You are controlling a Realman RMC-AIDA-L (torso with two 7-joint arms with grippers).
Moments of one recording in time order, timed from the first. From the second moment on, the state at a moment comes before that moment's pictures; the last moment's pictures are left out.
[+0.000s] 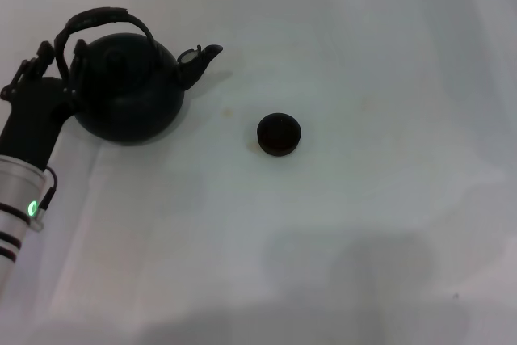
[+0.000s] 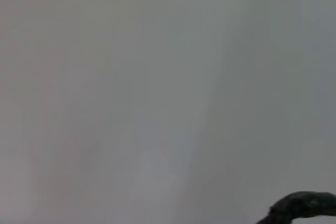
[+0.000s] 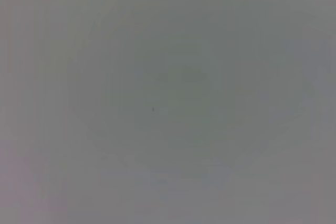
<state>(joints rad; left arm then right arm) -0.30 -2.08 2.84 0.34 -1.32 1.25 -0.21 0.60 2.01 -0.39 -0.17 2.22 0.87 -2.69</state>
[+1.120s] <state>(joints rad) -0.24 -2.08 2.84 0.31 -1.18 1.34 -0.27 0.59 2.01 -0.39 -0.17 2.22 0.87 -2.70</state>
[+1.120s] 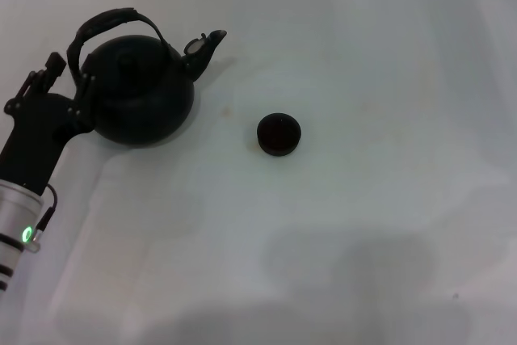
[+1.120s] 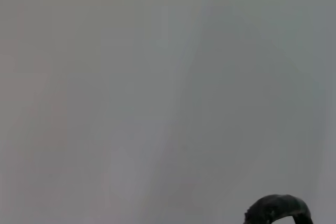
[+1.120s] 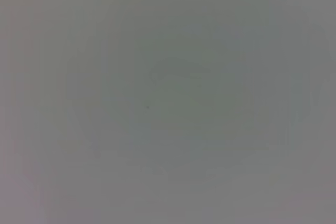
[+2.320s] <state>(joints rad) -0.16 -2.08 2.83 0.26 -1.54 1.47 -0.35 0.57 2.01 -0.41 -0.16 2.21 0.93 -2.70</state>
